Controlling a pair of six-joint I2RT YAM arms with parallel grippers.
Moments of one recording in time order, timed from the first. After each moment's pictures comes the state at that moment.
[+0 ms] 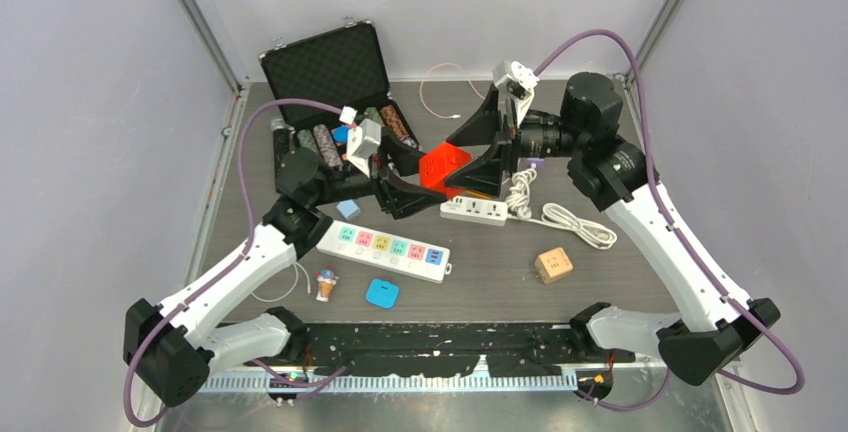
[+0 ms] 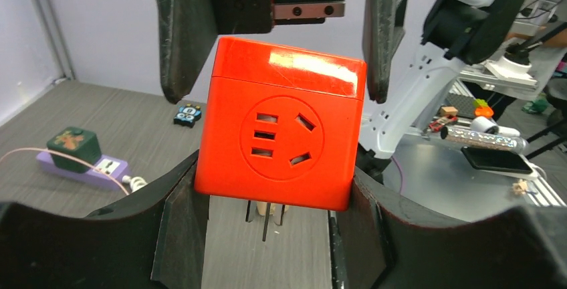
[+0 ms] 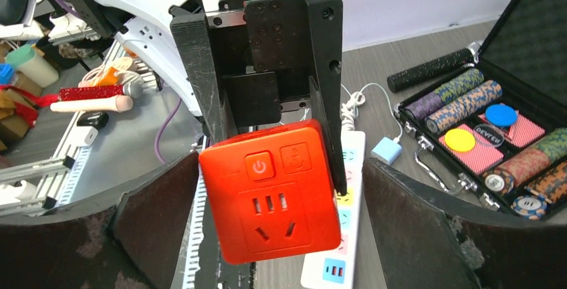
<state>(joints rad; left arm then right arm) -0.63 1.08 0.87 0.51 0.82 -0.36 0.50 1.18 1.38 -0.27 -1.00 0.15</state>
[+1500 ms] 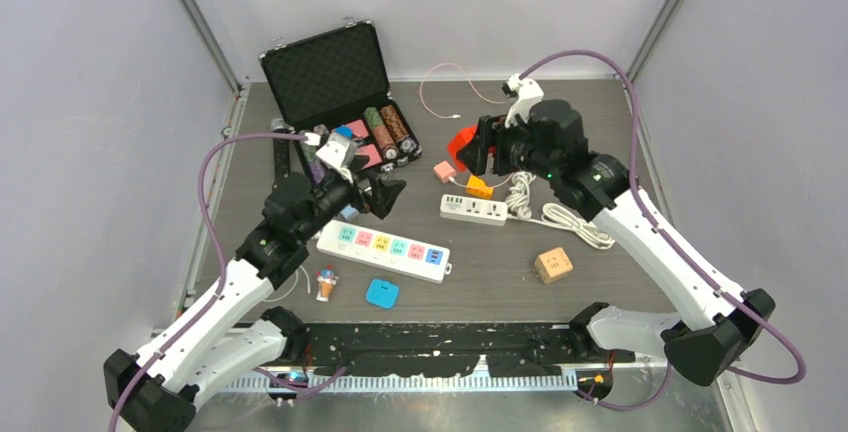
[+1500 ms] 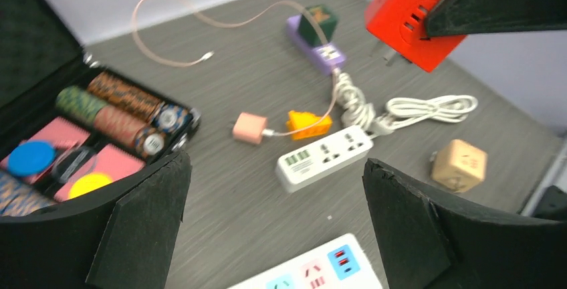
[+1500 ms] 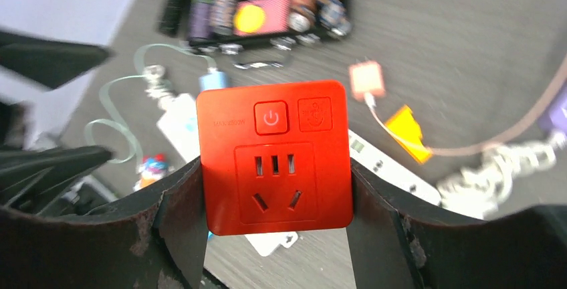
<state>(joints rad) -0.59 0.83 0.72 0.10 0.16 -0.15 0.58 1.18 1.30 -0.50 -0.13 0.32</state>
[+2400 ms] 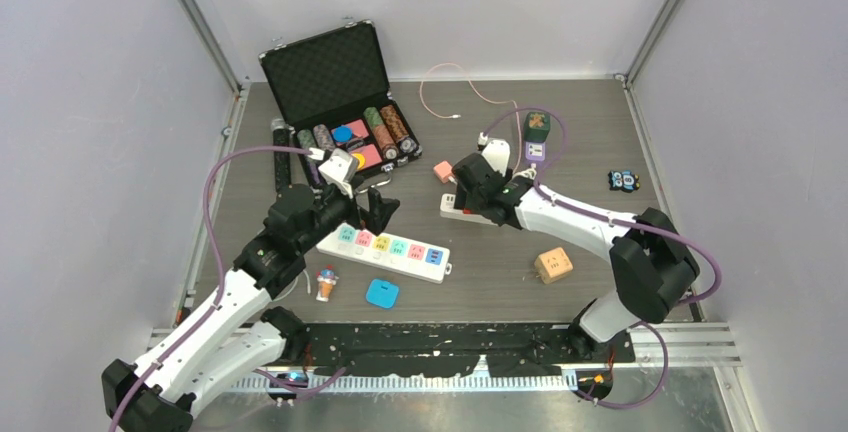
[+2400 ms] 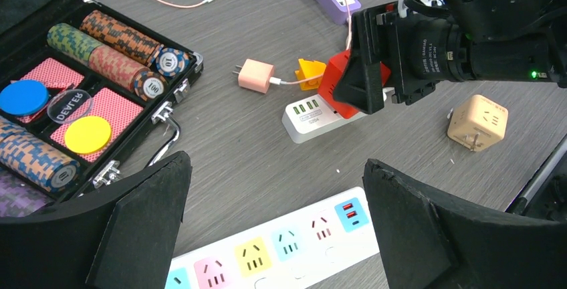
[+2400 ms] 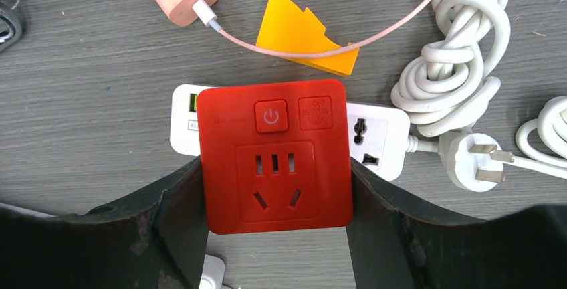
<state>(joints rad) -0.59 0.76 0.64 -0.06 0.11 -0.14 0.74 1.53 1.00 -0.40 0.48 0.71</state>
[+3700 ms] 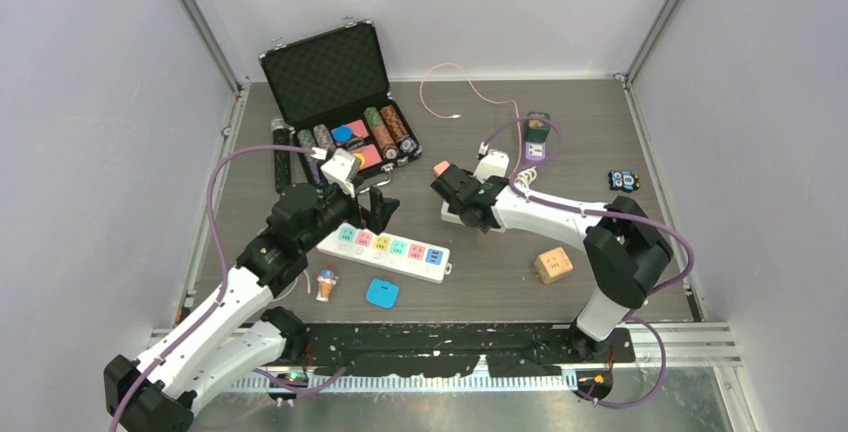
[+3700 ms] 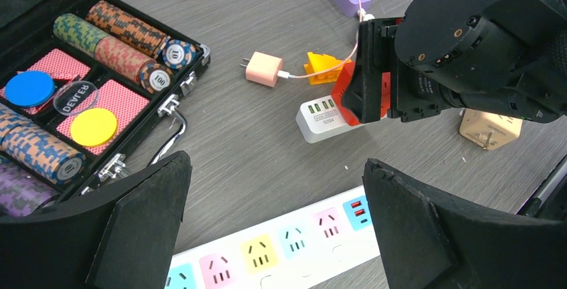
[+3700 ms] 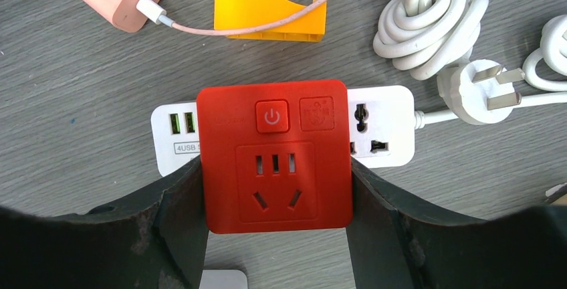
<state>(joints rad) -0.59 0.78 0.64 -0.05 0.09 -0.13 0.82 1.67 1.10 -0.61 0.65 1.06</state>
